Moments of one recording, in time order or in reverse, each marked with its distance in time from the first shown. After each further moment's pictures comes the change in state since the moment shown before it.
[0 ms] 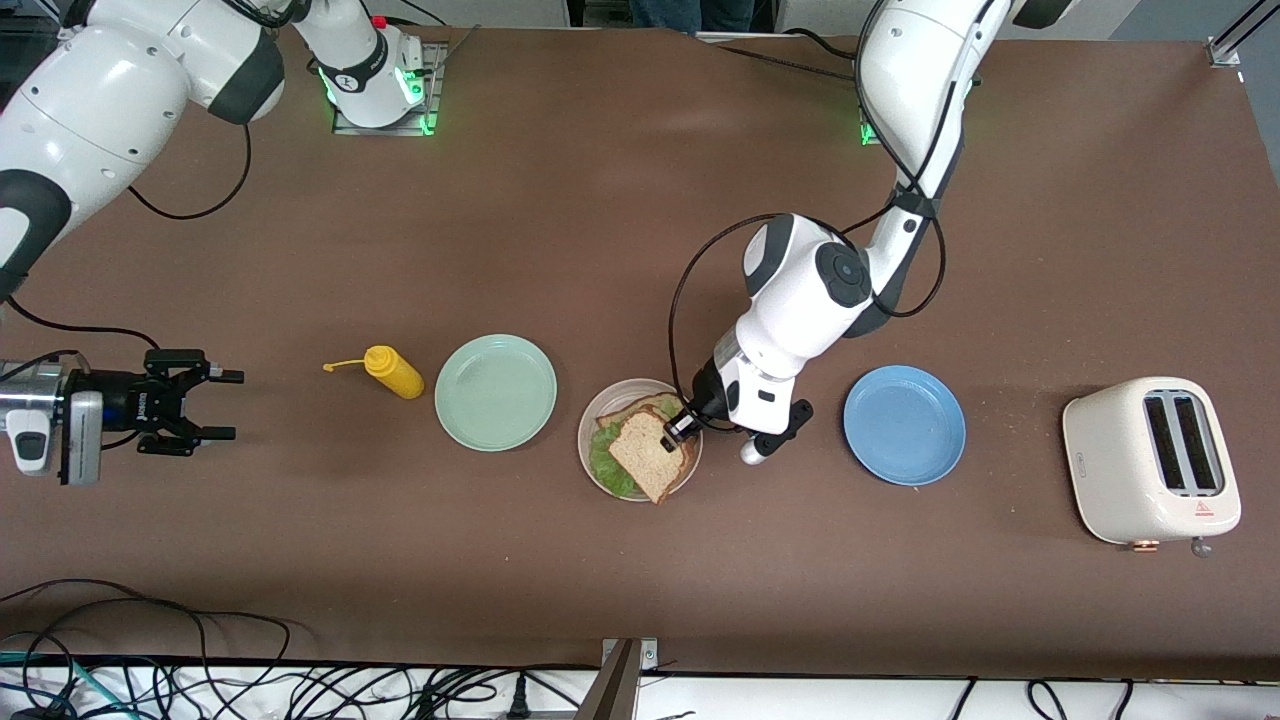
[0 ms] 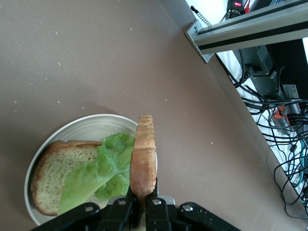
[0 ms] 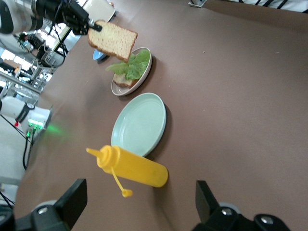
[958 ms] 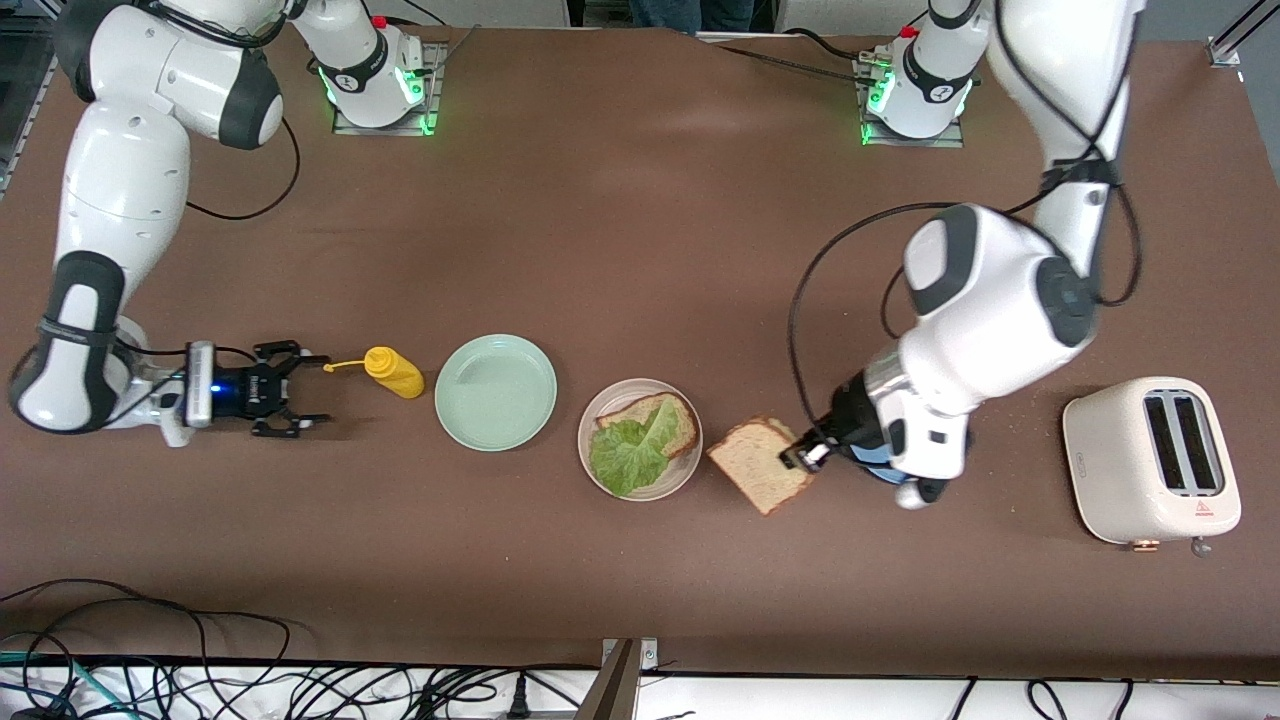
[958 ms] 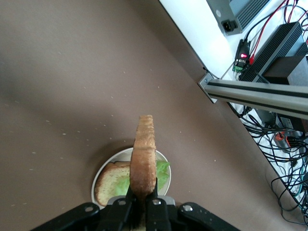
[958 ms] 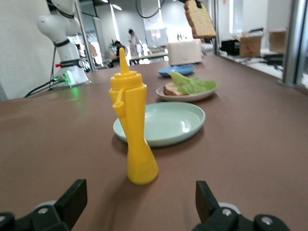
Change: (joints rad) left arm 0.204 -0.117 0.002 0.124 0.042 -0.417 0.023; right arm -0.186 0.108 0.330 -0.181 0.000 0.021 -1.059
